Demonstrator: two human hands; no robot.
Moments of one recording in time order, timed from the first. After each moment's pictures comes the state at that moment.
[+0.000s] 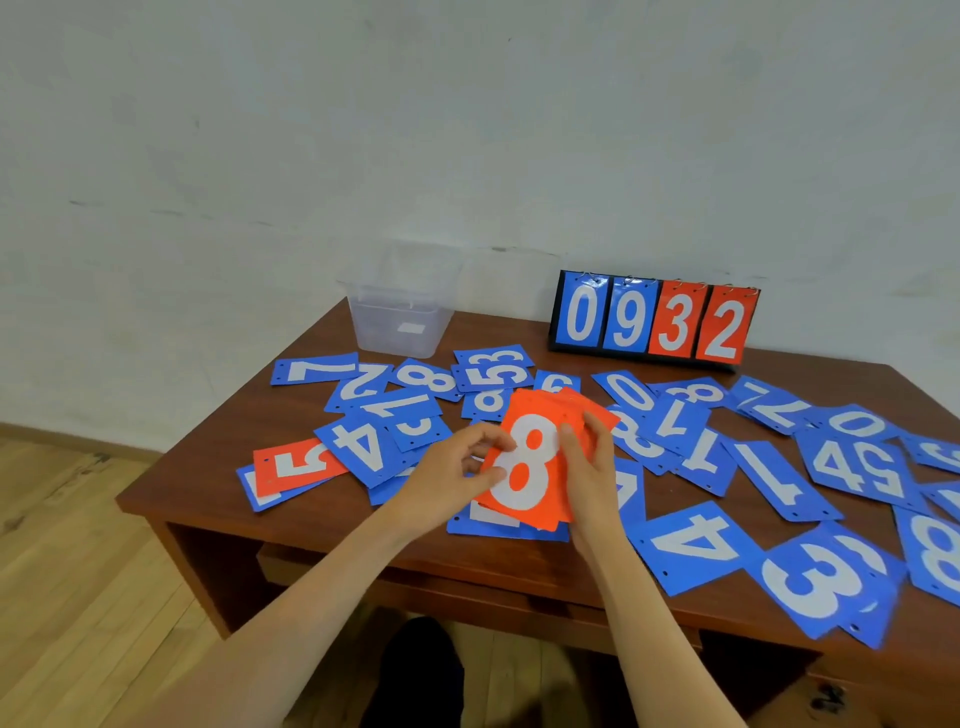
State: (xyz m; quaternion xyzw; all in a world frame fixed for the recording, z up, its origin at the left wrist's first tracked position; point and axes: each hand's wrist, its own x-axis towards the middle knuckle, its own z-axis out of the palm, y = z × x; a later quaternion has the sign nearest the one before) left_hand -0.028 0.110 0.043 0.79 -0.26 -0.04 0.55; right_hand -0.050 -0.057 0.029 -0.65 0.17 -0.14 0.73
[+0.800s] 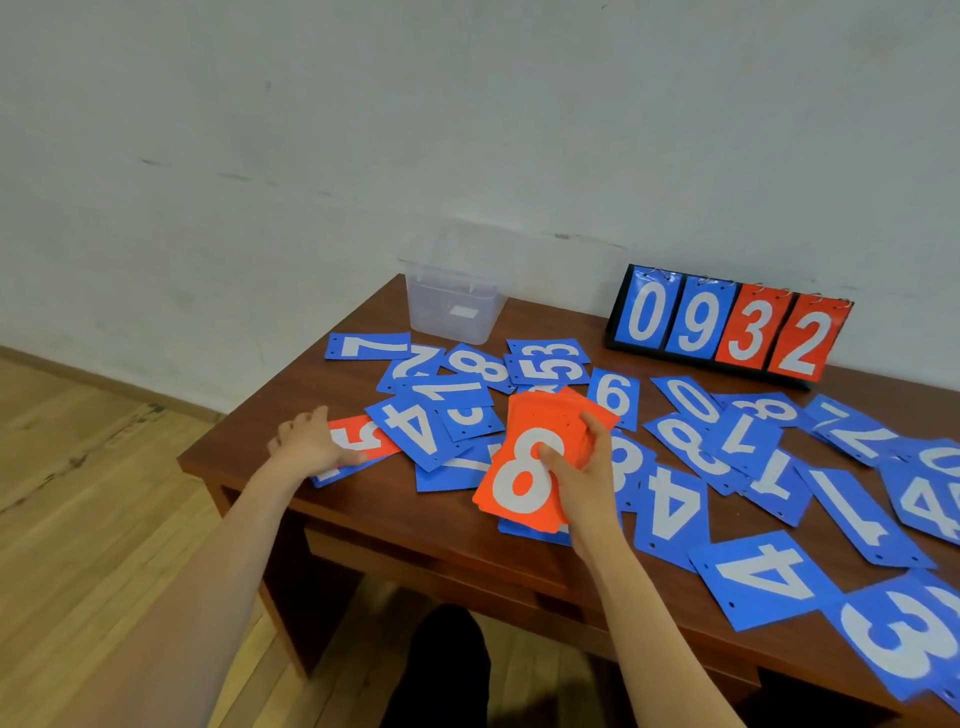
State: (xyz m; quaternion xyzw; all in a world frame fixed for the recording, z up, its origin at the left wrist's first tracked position) left_hand 0.050 0.286 0.007 0.96 0.17 -0.10 0.19; right_hand -0.024 -0.004 0.016 -0.70 0.15 -0.09 0.69
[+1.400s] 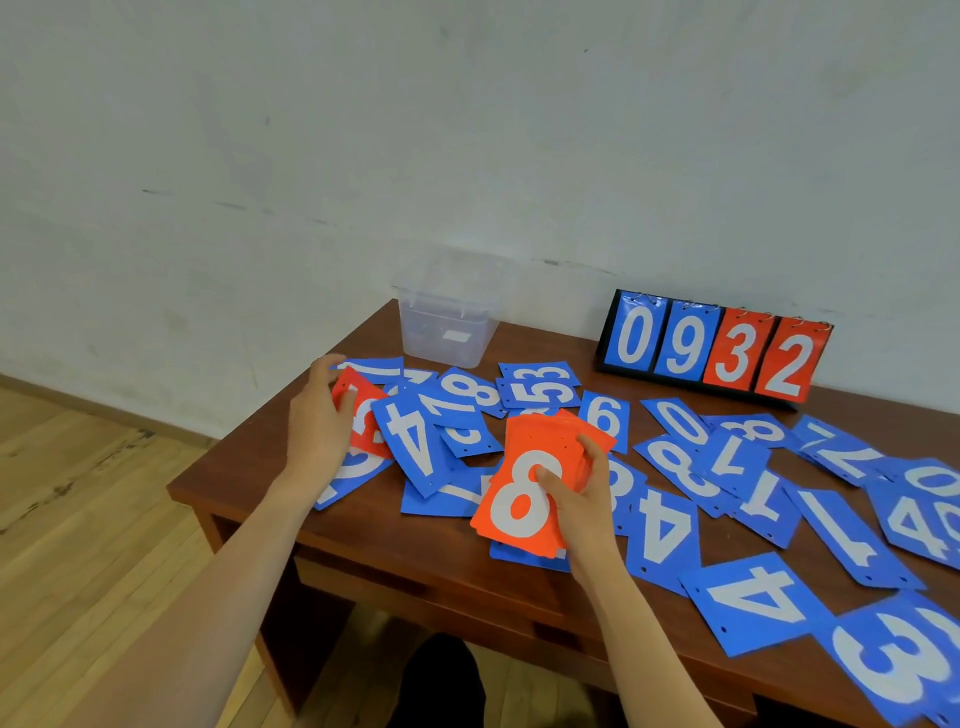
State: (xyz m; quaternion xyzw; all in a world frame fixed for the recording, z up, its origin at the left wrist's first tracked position) left_hand 0.046 0.254 0.044 0.85 0.06 0.26 0.46; right_hand -0.026 -0.011 0.020 -0.71 0.15 -0.09 0.69
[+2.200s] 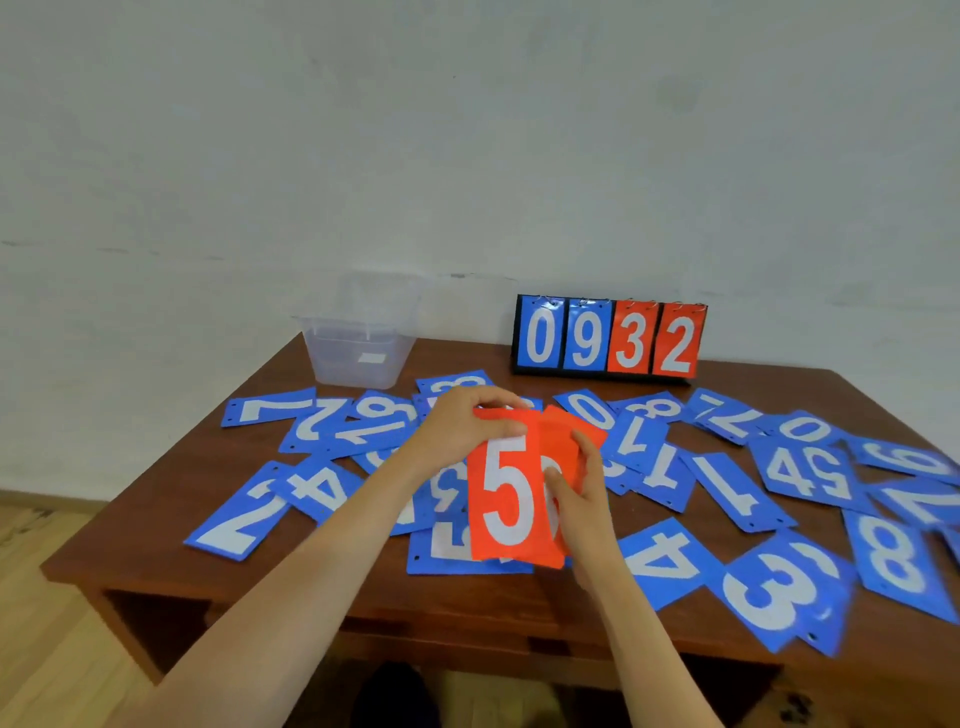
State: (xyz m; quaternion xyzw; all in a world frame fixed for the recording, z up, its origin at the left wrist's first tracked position) left_hand 0.015 0.052 0.114 0.81 -0.28 -0.05 0.52; right_hand -0.061 -0.092 0.030 -0.67 0.12 -0.15 0.71
